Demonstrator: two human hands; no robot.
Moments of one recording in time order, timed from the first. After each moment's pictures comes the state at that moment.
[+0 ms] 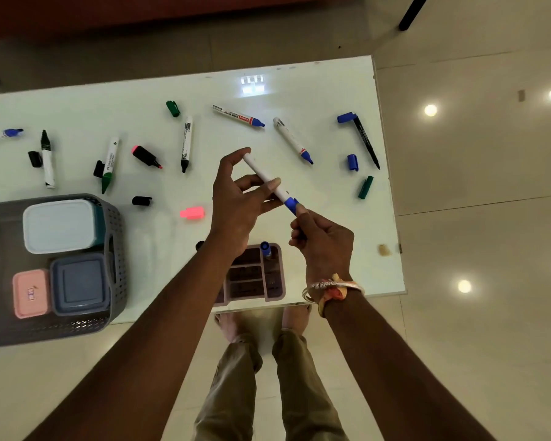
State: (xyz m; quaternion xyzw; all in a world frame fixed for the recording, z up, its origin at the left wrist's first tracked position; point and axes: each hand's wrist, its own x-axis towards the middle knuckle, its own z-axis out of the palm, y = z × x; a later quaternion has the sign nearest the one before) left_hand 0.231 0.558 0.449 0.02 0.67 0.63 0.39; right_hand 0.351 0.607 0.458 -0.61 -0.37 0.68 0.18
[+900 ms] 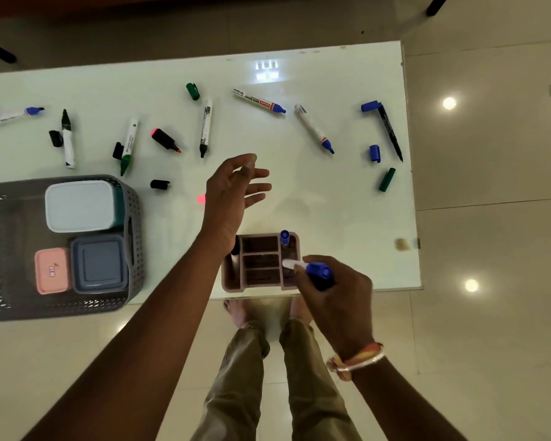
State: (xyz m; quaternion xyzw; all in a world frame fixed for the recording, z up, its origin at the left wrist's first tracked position) left_hand 0.210 0.519 0.443 -0.01 0.70 0.61 0.38; right_hand 0.417 0.552 0.465 -0.44 -0.77 0.45 0.07
